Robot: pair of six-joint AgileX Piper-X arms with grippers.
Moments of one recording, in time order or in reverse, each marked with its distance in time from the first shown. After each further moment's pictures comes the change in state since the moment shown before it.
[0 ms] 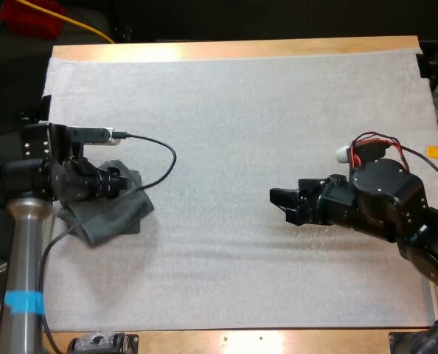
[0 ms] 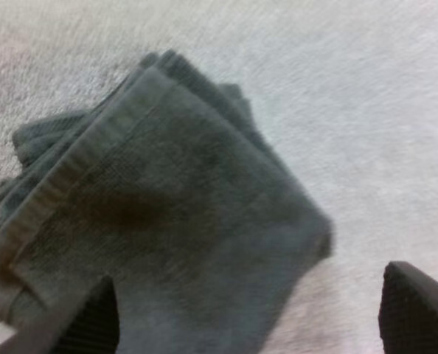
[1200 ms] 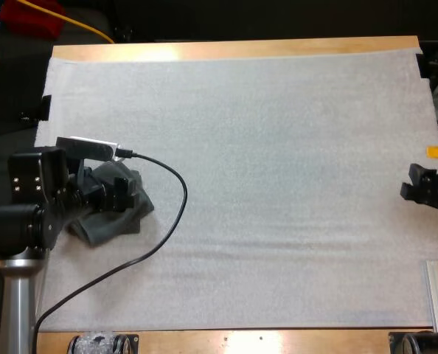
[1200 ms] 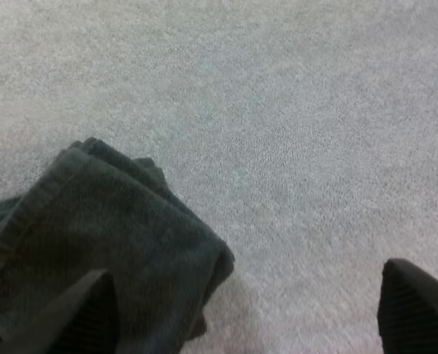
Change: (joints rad) left arm -0.088 -0.238 0.000 0.024 0.068 -0.009; right arm -0.678 -0.212 0.000 0.310 0.123 -0.469
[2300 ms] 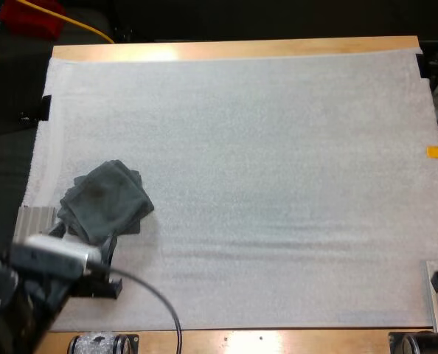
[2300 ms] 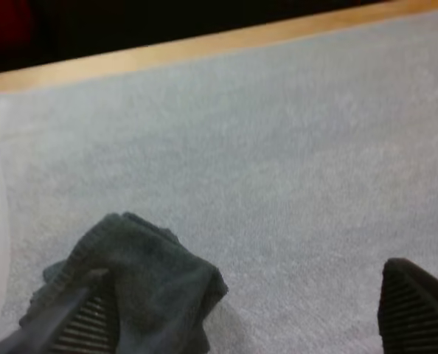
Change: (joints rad) left arm 0.000 -0.548 0.000 0.126 0.000 0.000; right arm 0.000 -0.476 -0.004 0.167 0.006 -0.015
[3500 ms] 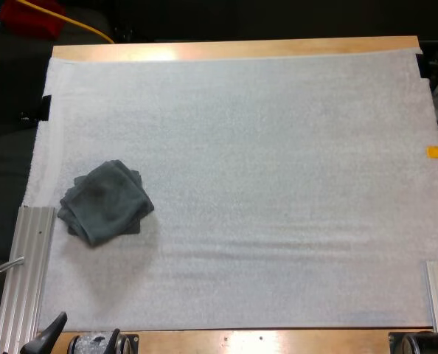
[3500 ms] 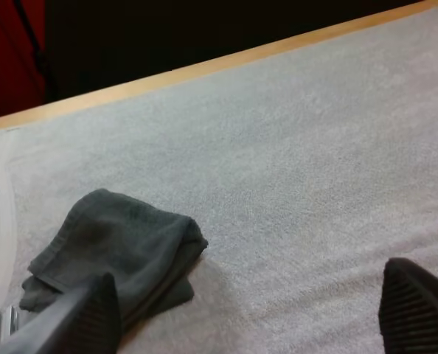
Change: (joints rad) left arm 0.002 -0.423 0.041 0.238 0.028 0.075; right arm 0.000 -0.314 -0.013 0.107 0.000 0.047
